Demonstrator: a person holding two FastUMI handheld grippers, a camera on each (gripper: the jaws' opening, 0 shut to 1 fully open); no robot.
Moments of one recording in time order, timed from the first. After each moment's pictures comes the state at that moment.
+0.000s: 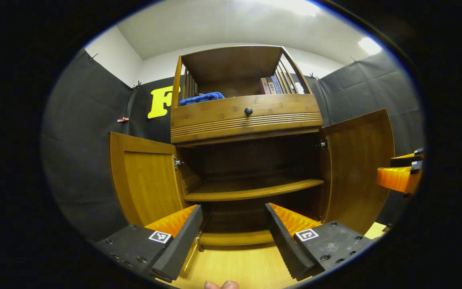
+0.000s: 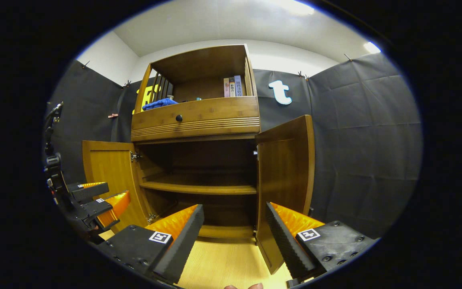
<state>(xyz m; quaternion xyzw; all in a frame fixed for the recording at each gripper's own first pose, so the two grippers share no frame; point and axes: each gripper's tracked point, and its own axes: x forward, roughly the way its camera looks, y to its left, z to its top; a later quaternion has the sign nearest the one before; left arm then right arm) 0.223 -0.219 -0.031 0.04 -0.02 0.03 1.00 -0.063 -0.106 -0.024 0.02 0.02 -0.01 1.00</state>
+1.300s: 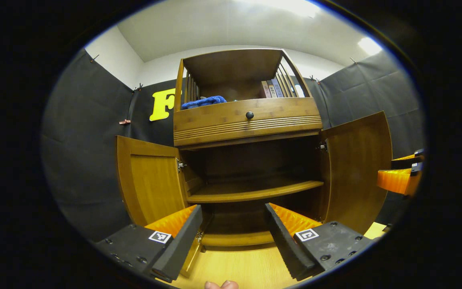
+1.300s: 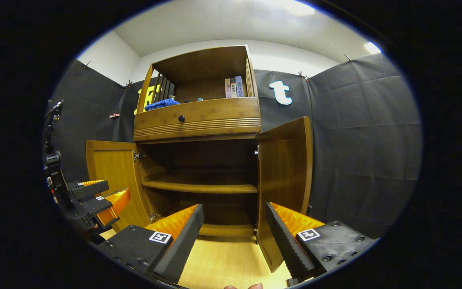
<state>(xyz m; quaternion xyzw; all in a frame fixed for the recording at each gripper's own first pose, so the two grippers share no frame) 0.212 -0.219 -0.025 0.05 -0.03 0.03 1.00 -0.073 -0.101 -0.024 0.02 0.02 -0.01 1.00</state>
